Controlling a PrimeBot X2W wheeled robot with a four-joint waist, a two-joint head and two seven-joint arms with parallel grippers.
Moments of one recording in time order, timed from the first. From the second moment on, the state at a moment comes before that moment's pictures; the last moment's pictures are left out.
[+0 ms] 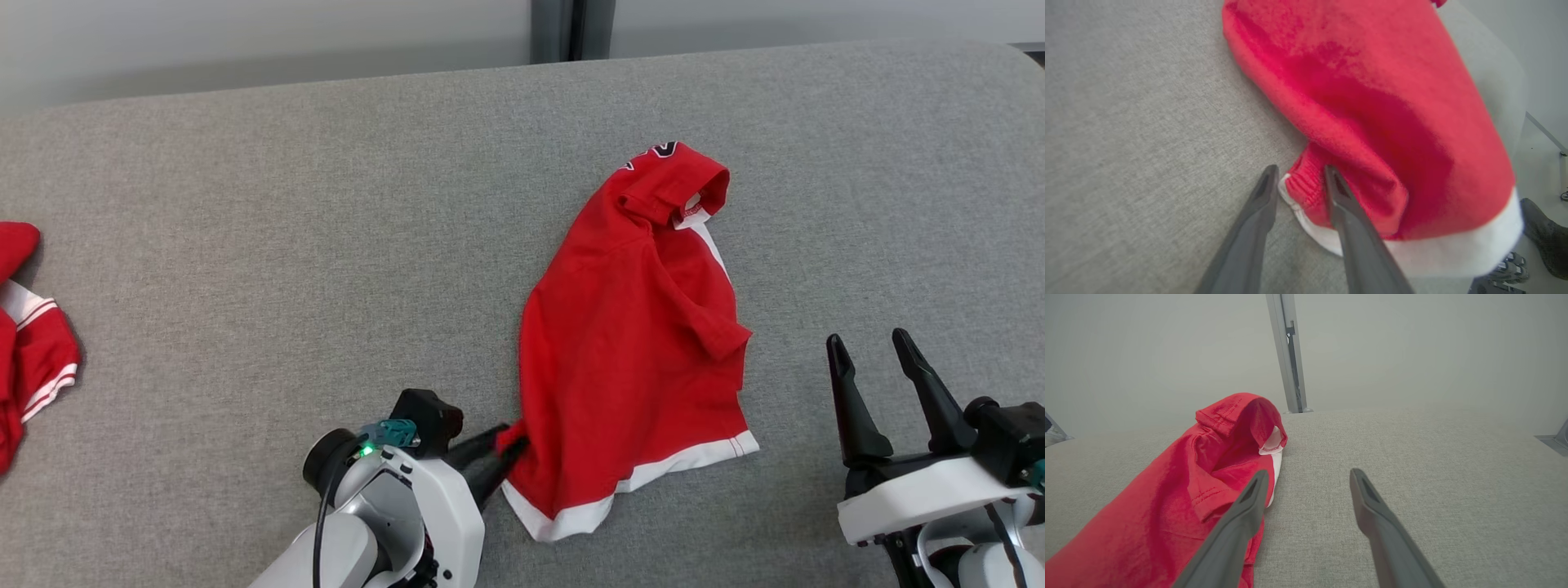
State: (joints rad) left arm -0.36 0.22 -0.72 0.34 -0.57 -0.13 0.18; right arm -0.07 -0.08 0.00 0.06 0.23 0.13 -0.10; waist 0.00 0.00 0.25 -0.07
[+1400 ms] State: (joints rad) left arm -0.18 0.27 -0.38 0.18 -0.59 0.17 -0.26; right arm -0.06 -0.07 -0.07 0.03 0.22 0.13 -0.08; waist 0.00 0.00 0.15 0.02
